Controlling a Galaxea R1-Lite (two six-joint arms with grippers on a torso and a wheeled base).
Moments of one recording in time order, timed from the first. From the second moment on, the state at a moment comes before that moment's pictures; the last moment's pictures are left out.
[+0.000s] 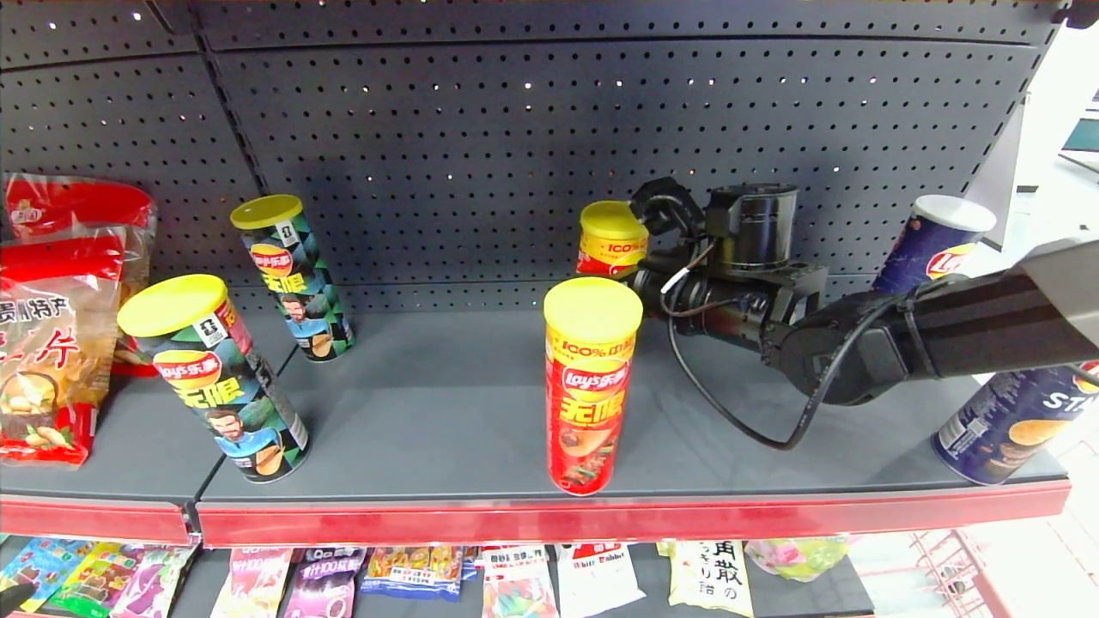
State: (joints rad) left arm -0.56 0.36 -0.21 0.12 0.25 0.12; right arm 0.56 2.03 -1.27 -0.58 0.07 -0.07
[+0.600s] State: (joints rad) left arm -0.56 0.37 -0.21 0.12 0.25 0.12; right arm 0.56 2.03 -1.26 -0.58 0.06 -0.07
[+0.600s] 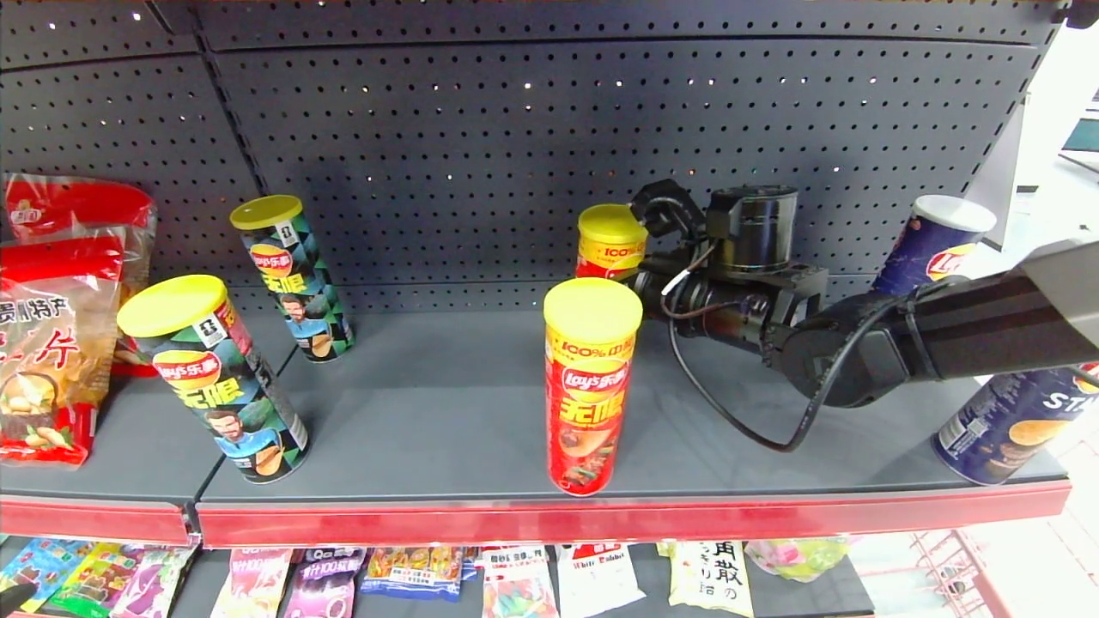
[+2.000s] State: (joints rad) left arm -0.56 0.45 -0.25 0.11 0.24 0.12; right arm 0.50 1.61 -0.73 -0.57 -0.07 -0.02
